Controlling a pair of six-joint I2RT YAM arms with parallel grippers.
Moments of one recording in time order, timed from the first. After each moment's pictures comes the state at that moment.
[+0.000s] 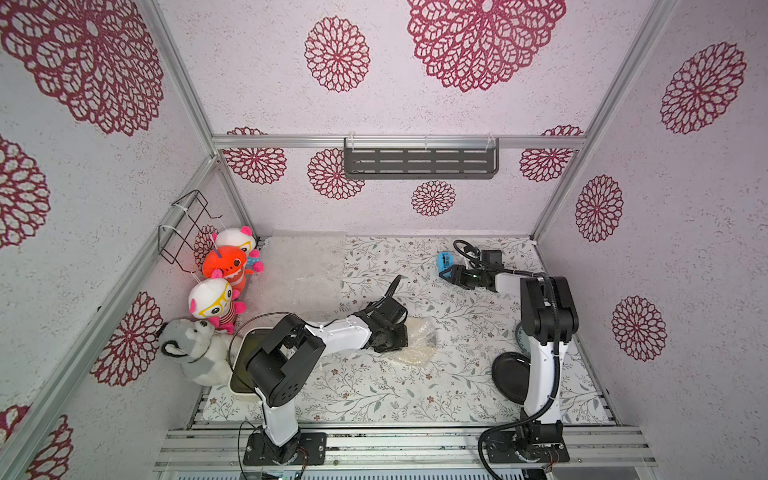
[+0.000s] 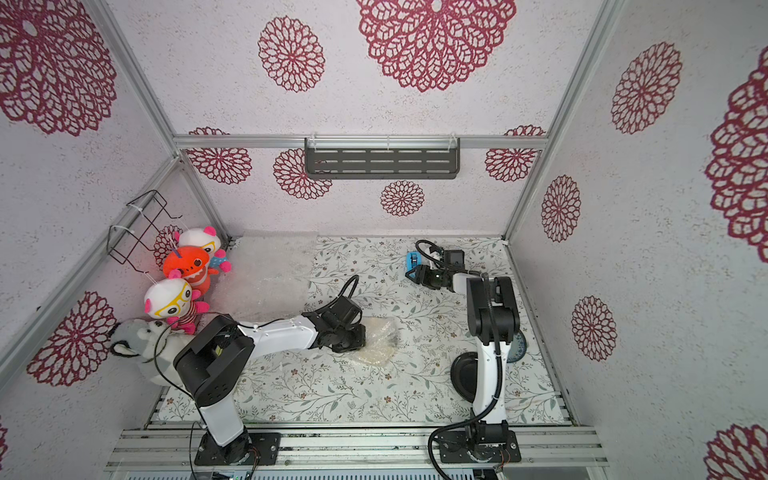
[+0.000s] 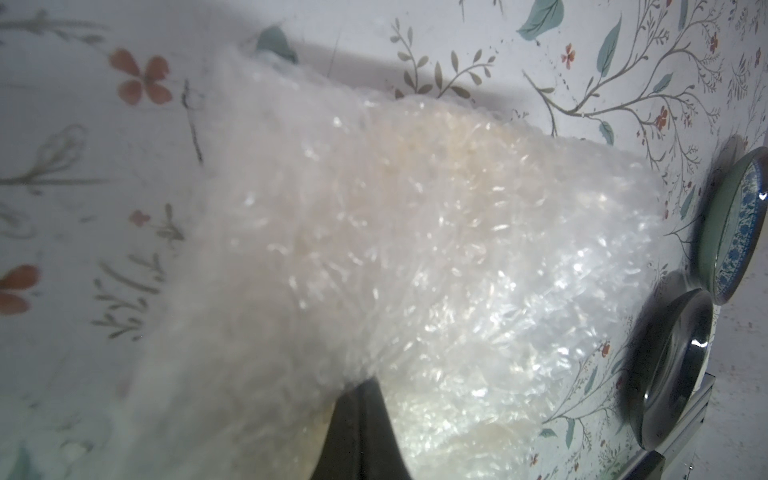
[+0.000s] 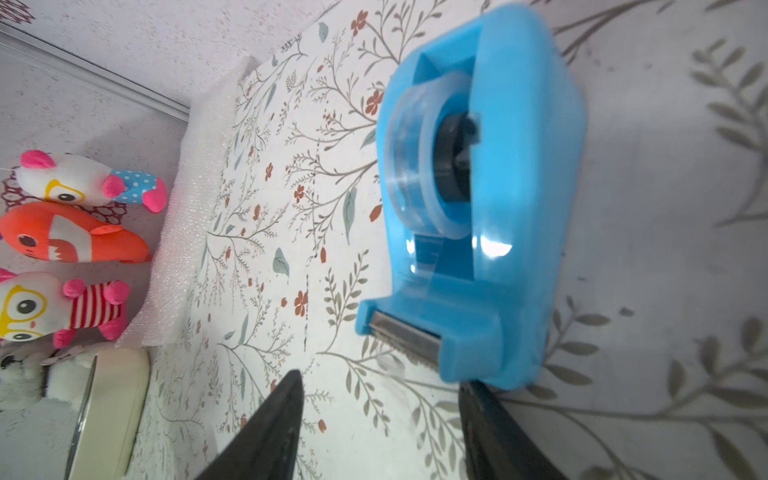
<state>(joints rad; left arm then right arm) -0.77 1.83 1.02 -0.26 0.15 -0.84 0.08 2.24 1.44 0.02 -0.74 0.35</state>
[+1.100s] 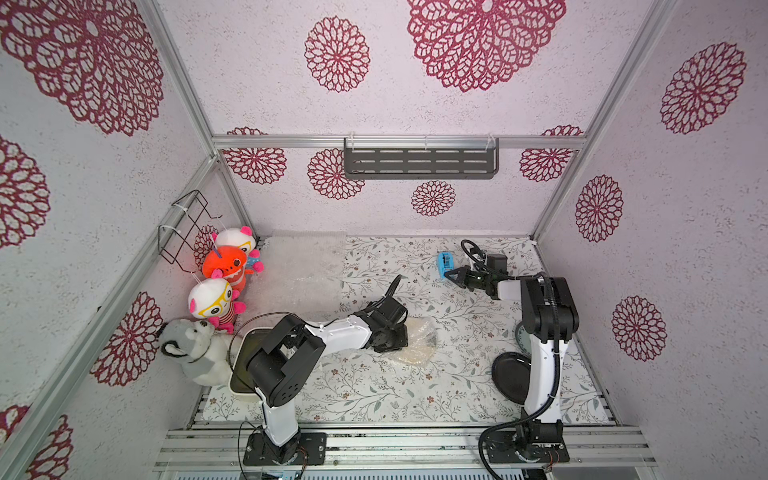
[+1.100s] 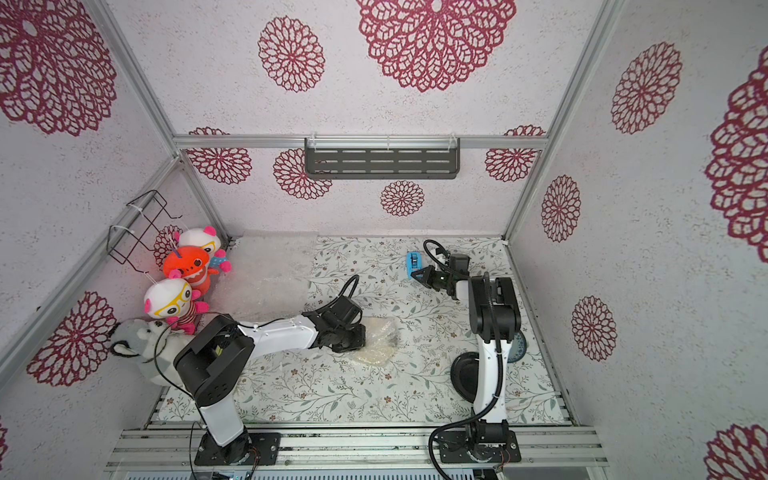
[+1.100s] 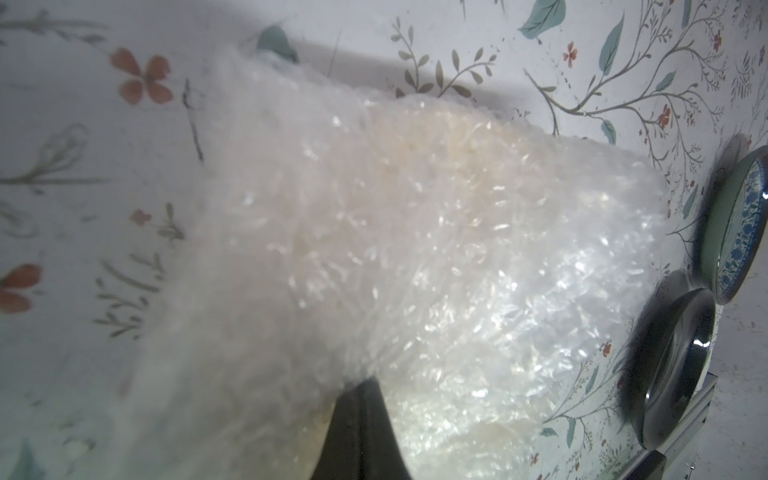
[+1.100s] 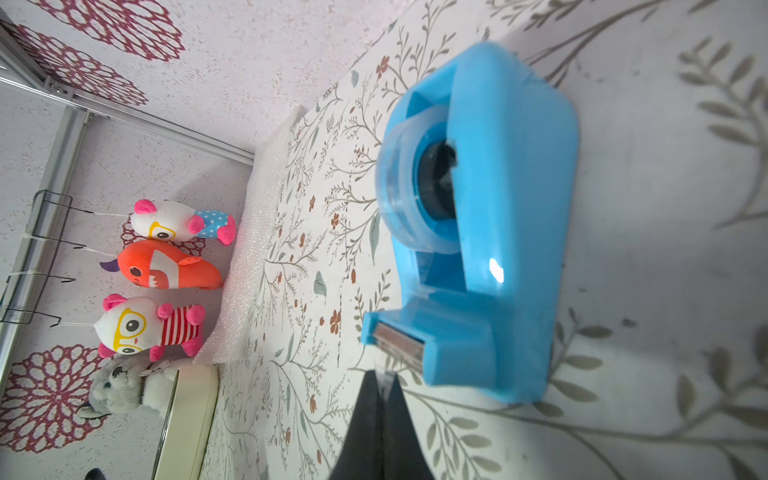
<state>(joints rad) -0.77 1.83 1.03 -0.27 0.14 -0.83 0.04 2.26 1.36 0.30 -0.85 0.58</state>
